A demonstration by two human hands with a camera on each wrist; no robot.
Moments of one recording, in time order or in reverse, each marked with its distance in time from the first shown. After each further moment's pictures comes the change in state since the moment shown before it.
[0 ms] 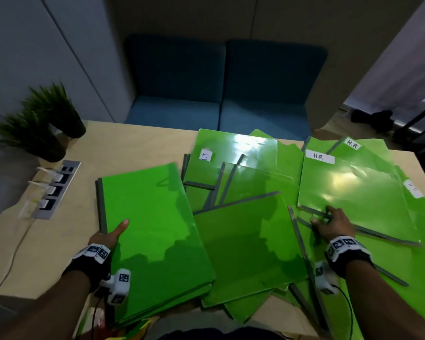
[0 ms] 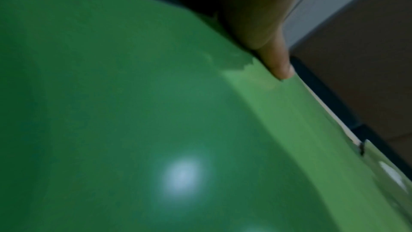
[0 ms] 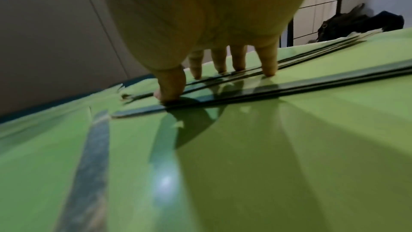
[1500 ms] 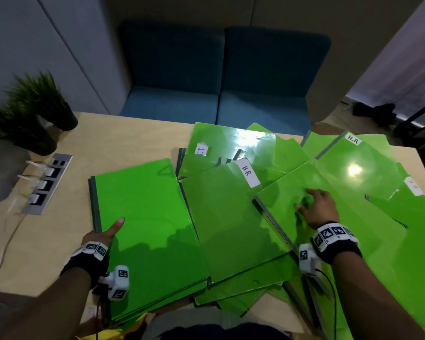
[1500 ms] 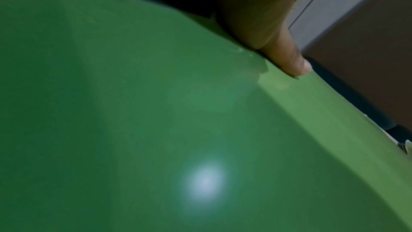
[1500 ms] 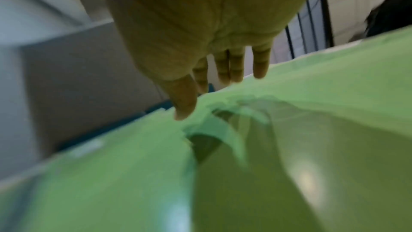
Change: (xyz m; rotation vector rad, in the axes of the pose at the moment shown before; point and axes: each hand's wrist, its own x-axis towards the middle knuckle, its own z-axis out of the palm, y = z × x) left_hand 0.001 -0.013 0.009 -0.014 0.022 -0.034; right_hand 0.002 -0.049 -0.012 0.066 0.002 -0.138
